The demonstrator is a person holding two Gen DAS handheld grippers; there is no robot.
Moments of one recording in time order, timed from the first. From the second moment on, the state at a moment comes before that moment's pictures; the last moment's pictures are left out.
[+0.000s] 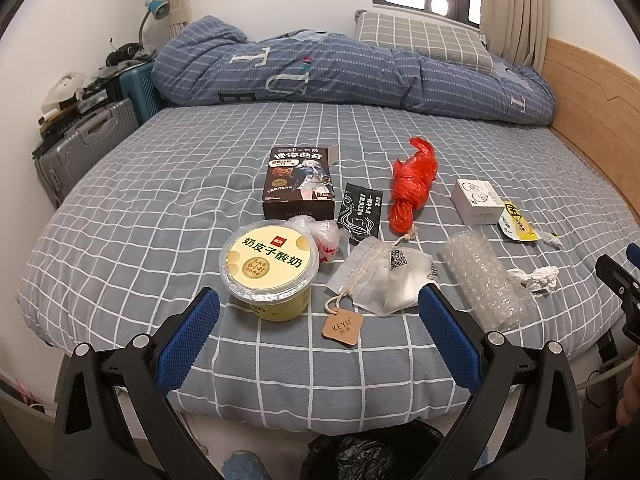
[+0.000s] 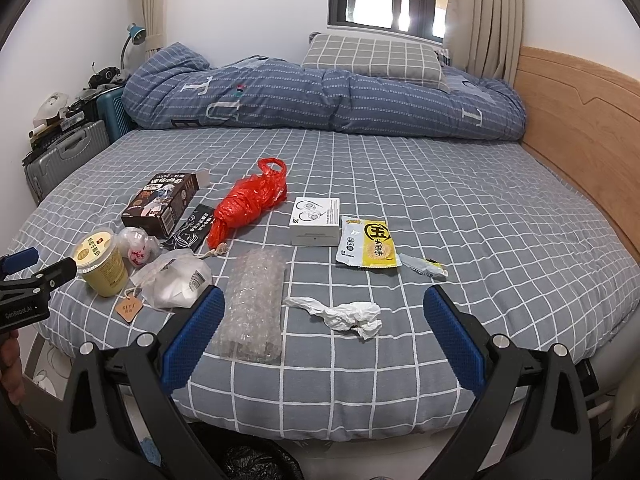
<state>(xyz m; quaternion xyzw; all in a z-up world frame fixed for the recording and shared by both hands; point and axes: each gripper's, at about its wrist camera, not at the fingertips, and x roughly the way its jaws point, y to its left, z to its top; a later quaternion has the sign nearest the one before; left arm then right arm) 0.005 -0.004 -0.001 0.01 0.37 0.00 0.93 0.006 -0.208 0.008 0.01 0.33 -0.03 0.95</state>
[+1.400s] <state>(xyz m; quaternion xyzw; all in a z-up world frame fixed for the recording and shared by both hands) 0.073 0.044 -0.079 -0.02 0.42 0.05 0.91 0.078 -0.149 -0.068 0.00 0.40 0.02 0.91</state>
